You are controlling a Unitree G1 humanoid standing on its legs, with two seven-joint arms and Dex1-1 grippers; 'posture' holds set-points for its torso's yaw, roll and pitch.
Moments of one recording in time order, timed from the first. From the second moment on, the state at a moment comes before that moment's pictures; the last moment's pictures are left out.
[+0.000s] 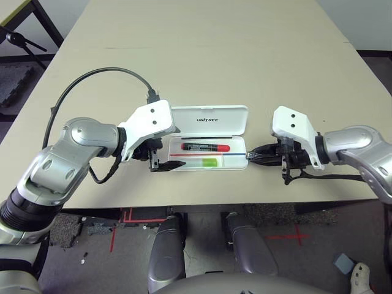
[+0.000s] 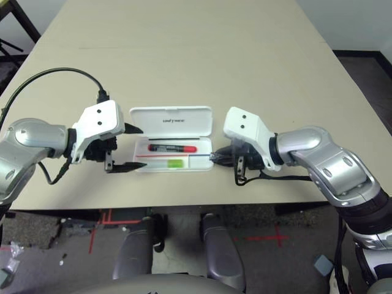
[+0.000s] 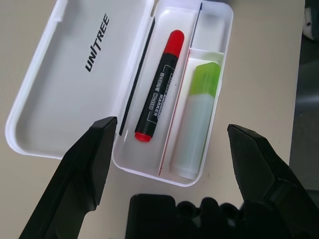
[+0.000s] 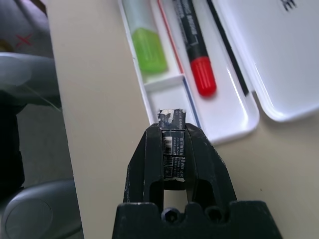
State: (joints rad) left arm -0.49 0.94 -0.17 -0.52 -0.31 0.75 -1.06; right arm -0.48 -0.87 0.28 -0.41 0.38 0.74 1.05
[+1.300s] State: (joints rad) left arm -0.43 0.99 -0.14 -0.46 -0.31 0.73 -1.02; right arm -0.49 -1.09 0.09 -0.14 0.35 0.62 1.33
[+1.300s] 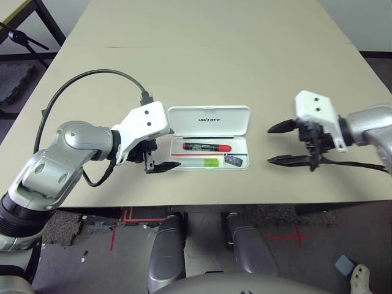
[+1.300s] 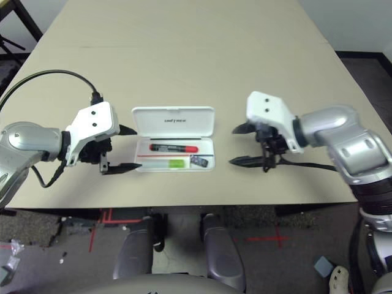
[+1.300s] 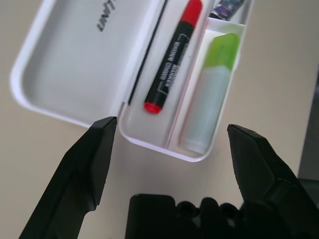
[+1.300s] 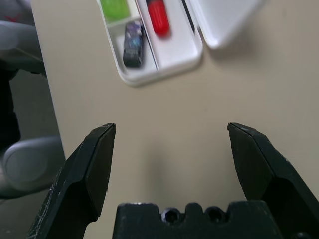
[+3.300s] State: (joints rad) left arm -0.45 0.68 -0.23 -0.16 -0.10 0.33 -1.00; right arm -0.46 -1.09 0.10 -0.07 0.27 0.60 1.29
